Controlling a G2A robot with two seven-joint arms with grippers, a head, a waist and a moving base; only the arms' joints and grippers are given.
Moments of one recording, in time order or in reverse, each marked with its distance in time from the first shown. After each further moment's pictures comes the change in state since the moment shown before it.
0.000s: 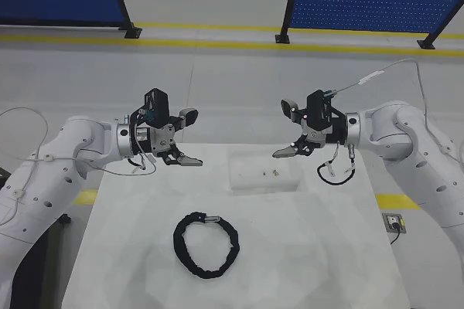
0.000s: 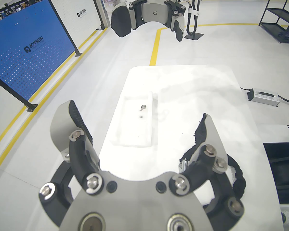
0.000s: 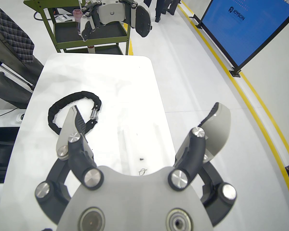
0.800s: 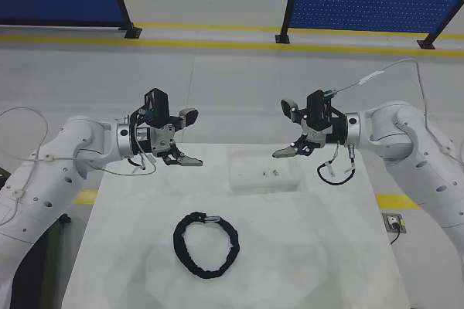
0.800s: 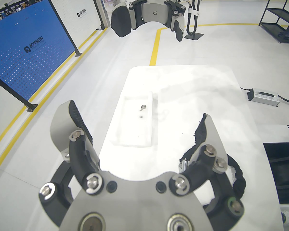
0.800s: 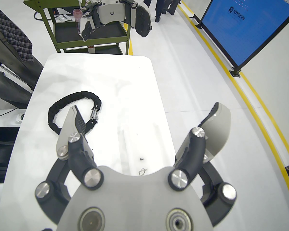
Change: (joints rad) left arm 0.000 0.000 0.000 0.000 0.000 0.000 0.000; right arm -0.011 -0.001 -0.001 -0.005 -0.002 0.015 0.001
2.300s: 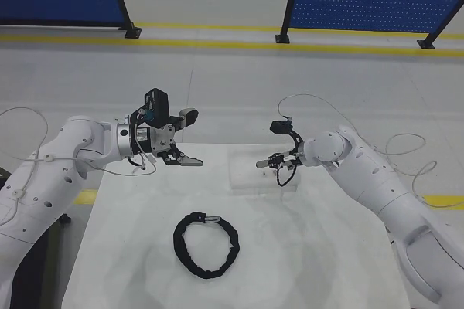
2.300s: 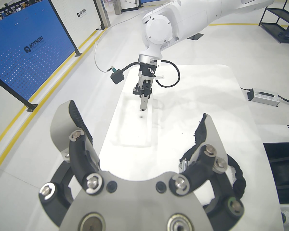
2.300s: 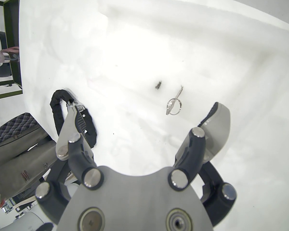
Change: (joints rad) left arm 0.000 0.000 0.000 0.000 0.000 0.000 0.000; right arm 0.098 -0.322 -0.300 0.532 0.561 0.857 0.696
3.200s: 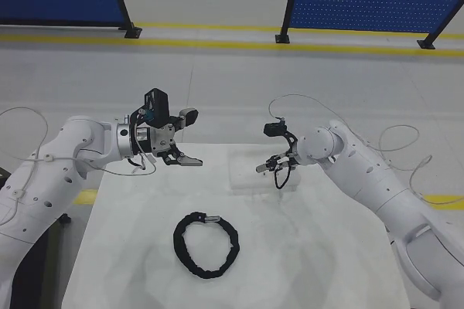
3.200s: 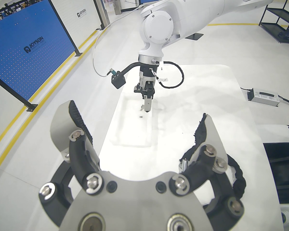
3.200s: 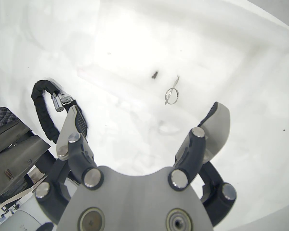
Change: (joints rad) left arm 0.000 0.000 0.000 0.000 0.000 0.000 0.000; right arm 0.029 -0.011 -0.014 -0.085 -0.135 0.131 0.134
